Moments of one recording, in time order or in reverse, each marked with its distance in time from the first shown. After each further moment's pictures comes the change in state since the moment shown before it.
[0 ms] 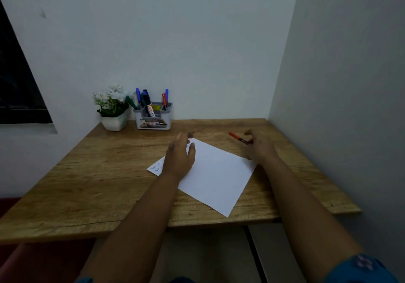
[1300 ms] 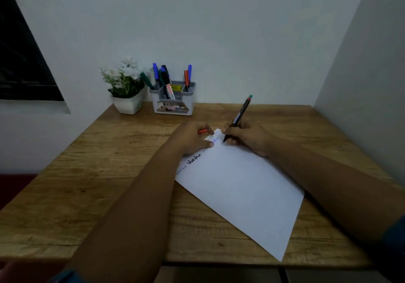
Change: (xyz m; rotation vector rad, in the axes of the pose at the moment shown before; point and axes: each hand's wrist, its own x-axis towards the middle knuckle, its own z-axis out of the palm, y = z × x) left_hand 0.069 -0.064 -0.019 0.179 -0.518 -0.188; right_hand 0.070 -0.056 0.105 0.780 -0.564 -0.125
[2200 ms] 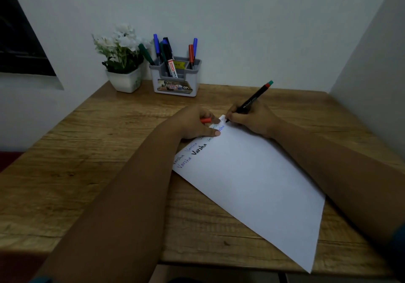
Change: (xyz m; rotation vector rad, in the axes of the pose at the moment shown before) left_hand 0.002 -0.001 -0.007 0.004 -0.168 0.001; right_hand 0.014 -0.003 -0.003 -0.546 0.040 -0.247
